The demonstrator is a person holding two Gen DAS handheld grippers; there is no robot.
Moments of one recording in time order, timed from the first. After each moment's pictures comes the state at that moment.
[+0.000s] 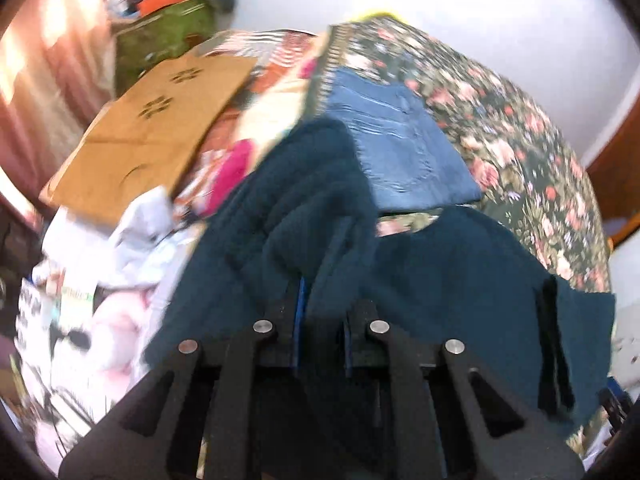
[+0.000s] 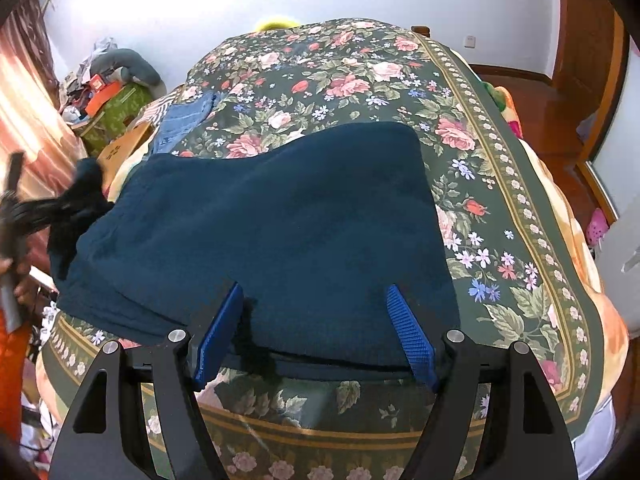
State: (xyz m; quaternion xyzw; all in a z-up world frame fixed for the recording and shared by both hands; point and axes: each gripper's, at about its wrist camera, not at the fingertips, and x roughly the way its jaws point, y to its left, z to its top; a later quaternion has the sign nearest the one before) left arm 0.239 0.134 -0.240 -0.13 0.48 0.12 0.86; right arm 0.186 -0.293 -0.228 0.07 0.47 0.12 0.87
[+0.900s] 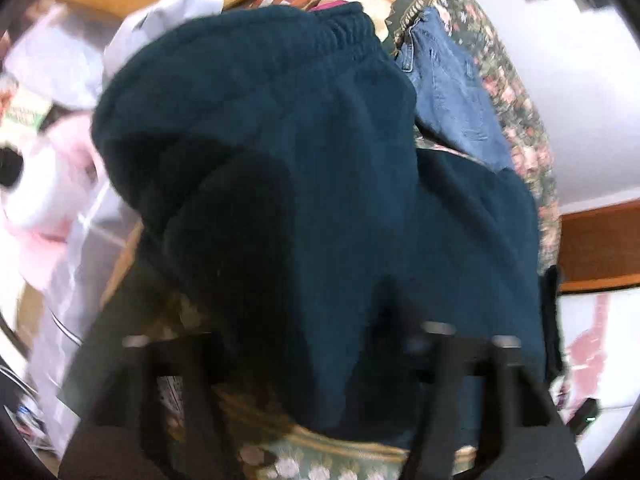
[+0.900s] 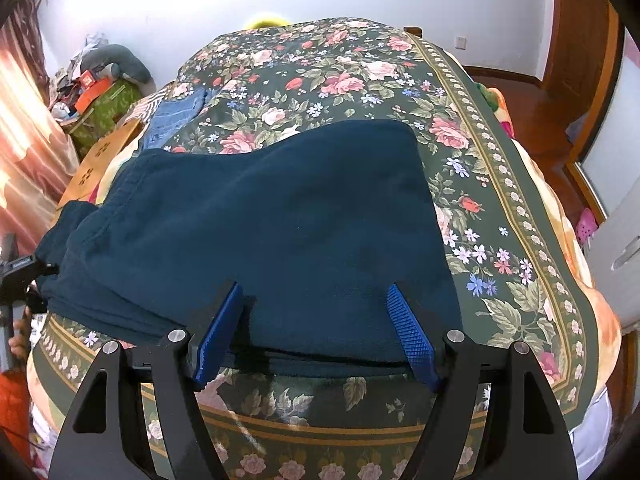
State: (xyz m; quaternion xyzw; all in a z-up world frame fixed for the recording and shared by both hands) left arm 0.189 0.207 -0.338 -0.36 0.55 0.07 0.75; right arm 0.186 -0.286 -0.230 0.06 0.48 0.10 0.87
